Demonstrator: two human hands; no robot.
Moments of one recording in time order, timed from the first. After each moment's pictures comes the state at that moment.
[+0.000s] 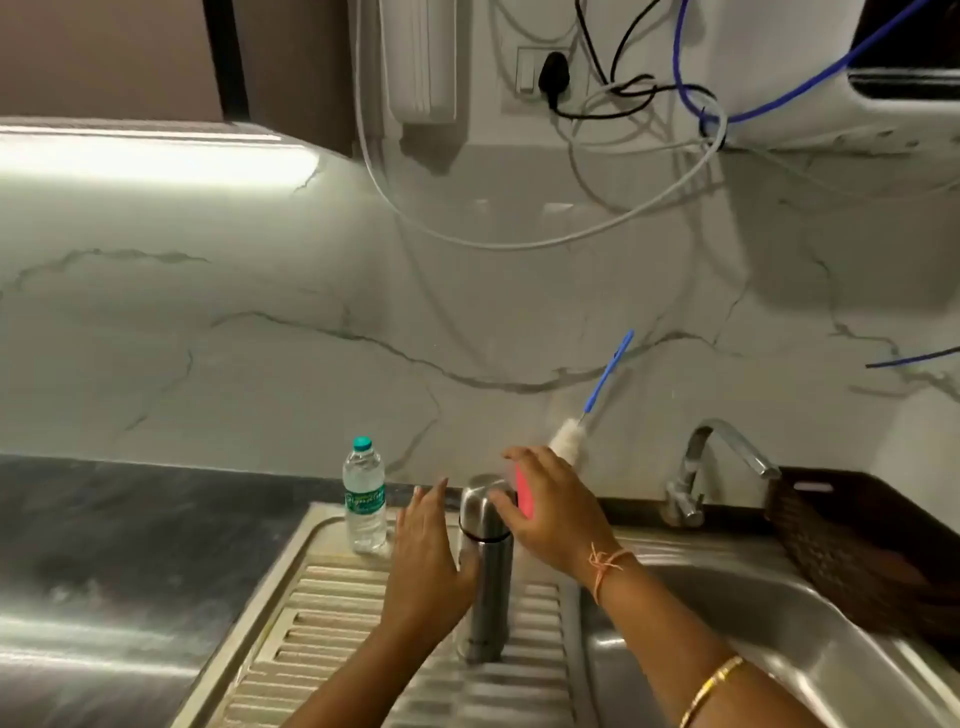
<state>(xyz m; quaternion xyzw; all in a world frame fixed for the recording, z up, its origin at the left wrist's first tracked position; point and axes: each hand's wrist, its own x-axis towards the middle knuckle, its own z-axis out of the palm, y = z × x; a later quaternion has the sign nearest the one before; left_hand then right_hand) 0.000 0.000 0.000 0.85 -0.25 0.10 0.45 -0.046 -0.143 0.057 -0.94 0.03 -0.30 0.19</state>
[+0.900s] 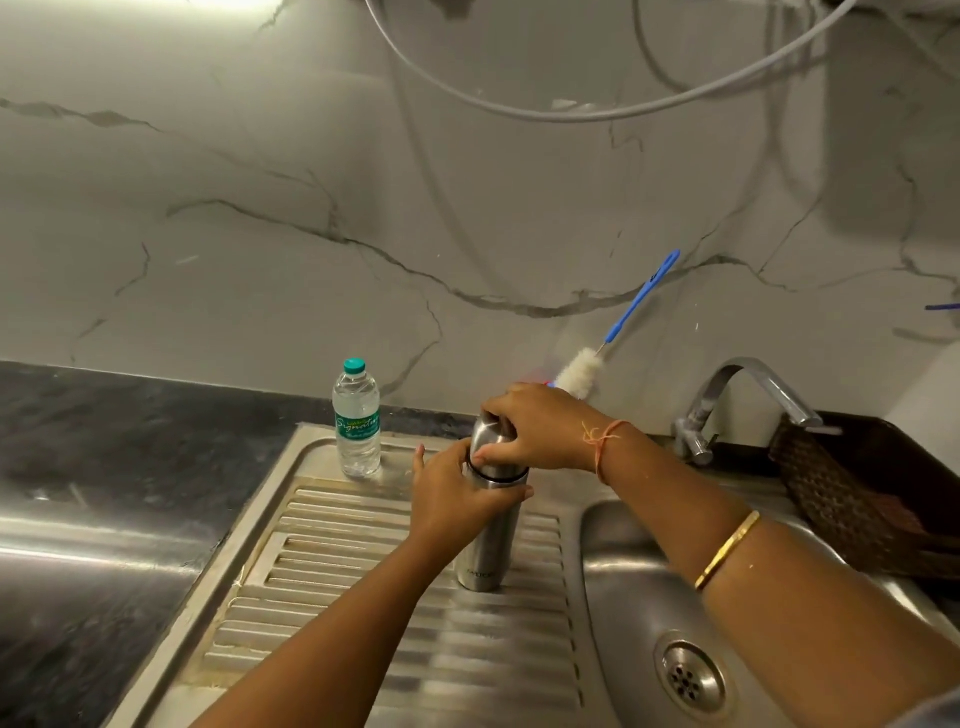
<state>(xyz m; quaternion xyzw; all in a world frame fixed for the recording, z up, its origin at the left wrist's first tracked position) 0.043 -0.033 -0.023 0.83 -0.24 0.03 0.50 0.011 -0.143 0.085 -1.00 -0.03 0.02 0.04</state>
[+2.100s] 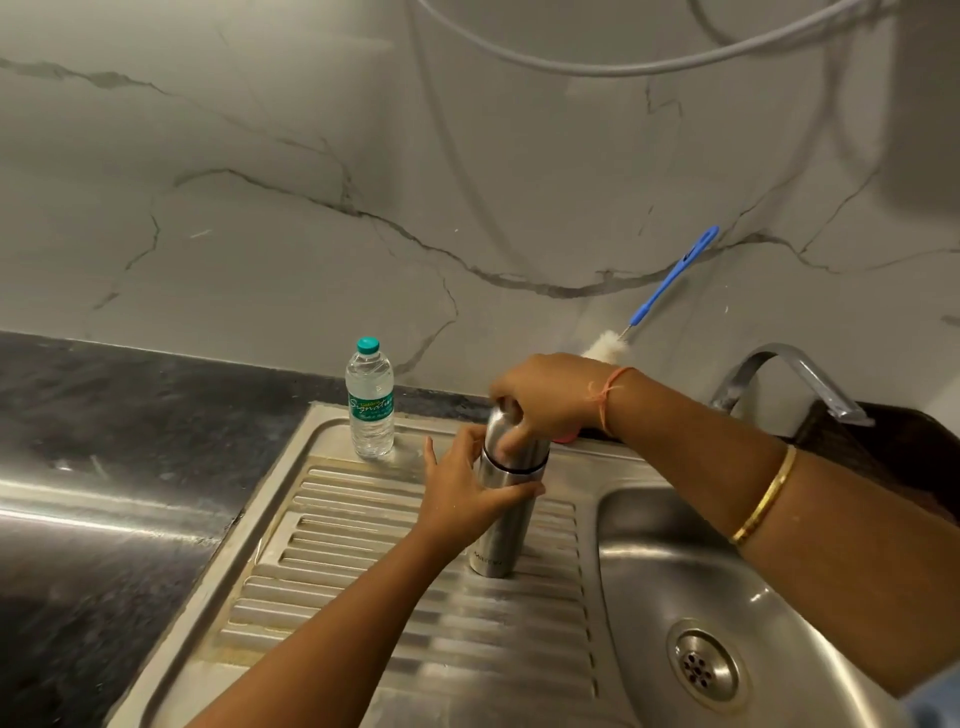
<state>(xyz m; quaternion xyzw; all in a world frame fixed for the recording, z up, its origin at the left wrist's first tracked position) 0.047 -0.021 -0.034 0.81 -0.25 -0.03 0.53 0.031 -0.127 0.111 -0.99 -0.04 0.15 -0.06</state>
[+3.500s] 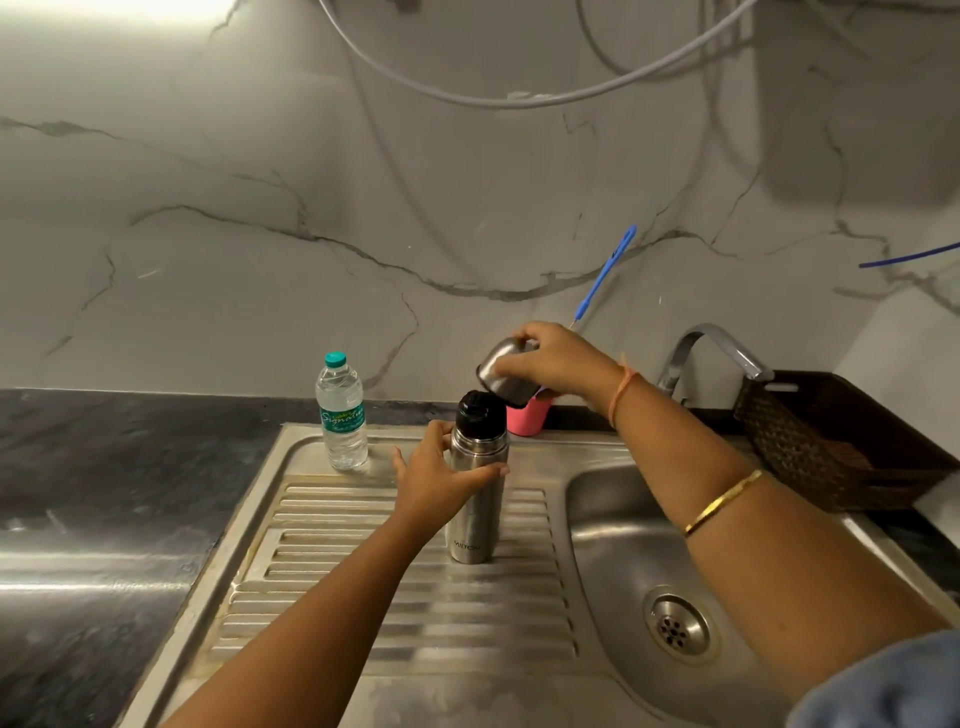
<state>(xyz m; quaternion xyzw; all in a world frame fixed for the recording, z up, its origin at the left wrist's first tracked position) 0.051 -0.019 -0.040 0.81 -0.24 -0.07 0.53 -0.008 -0.157 0.111 -0.89 0.18 -0.09 0.41</state>
